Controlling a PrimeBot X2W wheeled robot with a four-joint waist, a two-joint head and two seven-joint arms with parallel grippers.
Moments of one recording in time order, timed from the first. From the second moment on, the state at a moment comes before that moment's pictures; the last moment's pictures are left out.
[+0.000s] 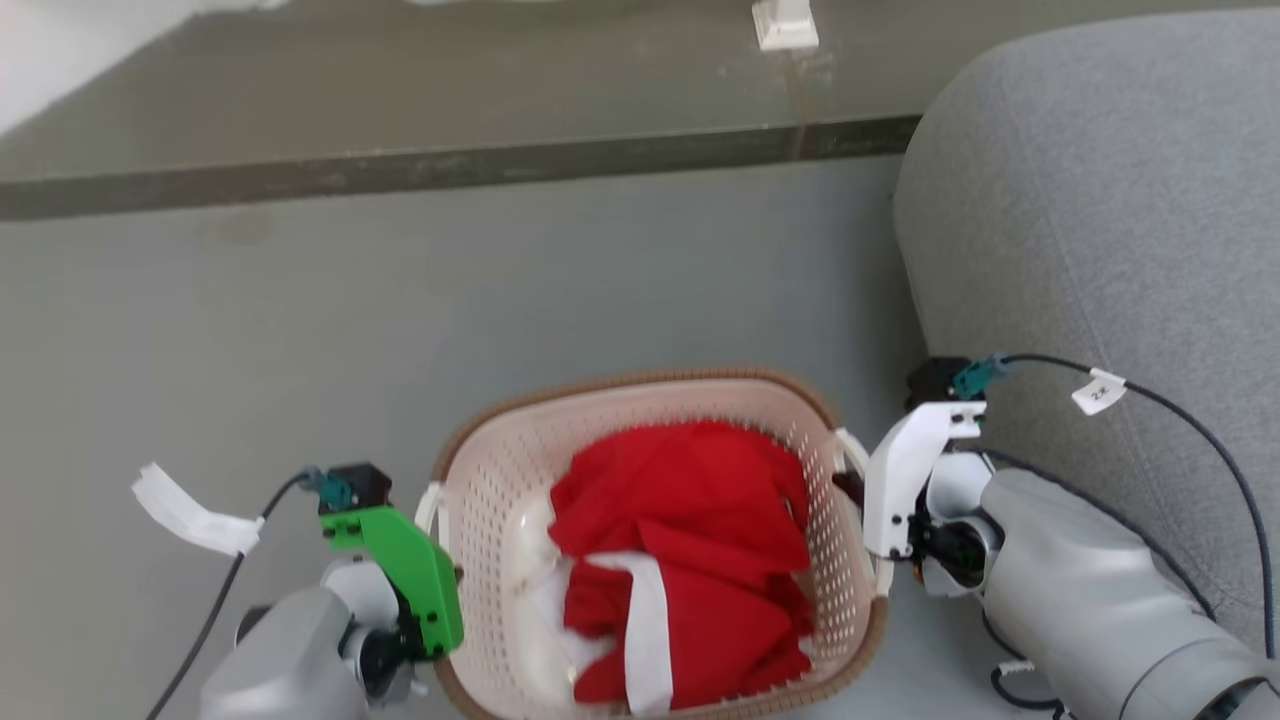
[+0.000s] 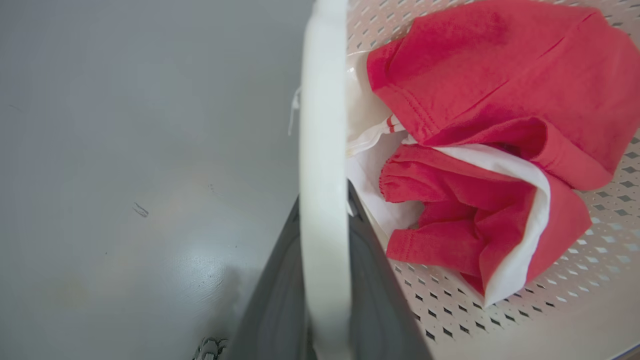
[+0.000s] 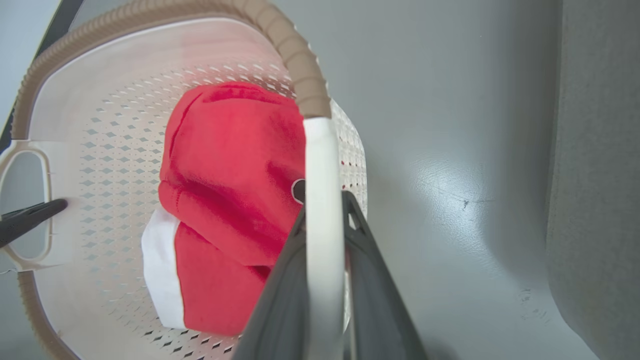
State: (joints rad) left arm -0.54 0.08 -0.75 1.03 -0.98 -0.13 0.28; right arm -0.65 -0.12 0.93 1.06 1.04 0.11 0.25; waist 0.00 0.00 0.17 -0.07
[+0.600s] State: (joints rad) left arm -0.66 0.08 -0.74 1.04 -0.95 -0.13 0.15; right arm -0.73 -0.15 0.93 1.03 1.03 0.11 0.14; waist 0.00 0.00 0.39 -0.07
